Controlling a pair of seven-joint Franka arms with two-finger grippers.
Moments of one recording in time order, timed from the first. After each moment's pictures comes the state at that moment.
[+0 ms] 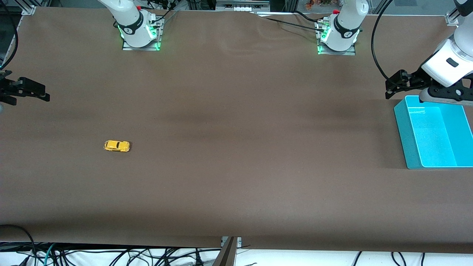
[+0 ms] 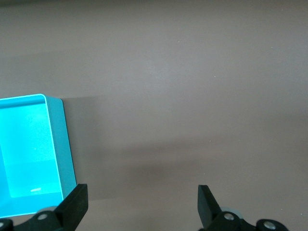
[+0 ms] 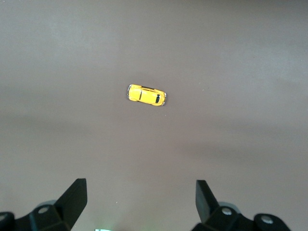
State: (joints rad) left arm 0.05 -0.01 -0.13 -1.63 0.01 1.65 0.01; right arm 0.10 0.19 -0.19 -1.38 0.03 1.47 -0.23
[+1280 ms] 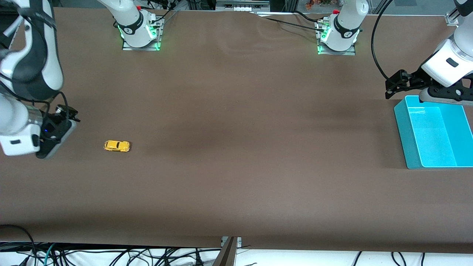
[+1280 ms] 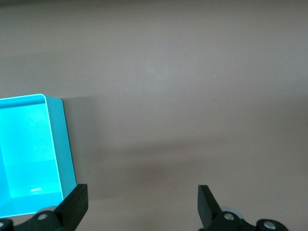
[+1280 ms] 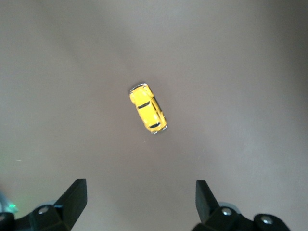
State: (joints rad) left arm 0.05 -0.01 -0.13 -1.63 0.01 1.65 0.01; right arm 0.15 0.41 -0.18 -1.49 -0.03 1.74 -1.08
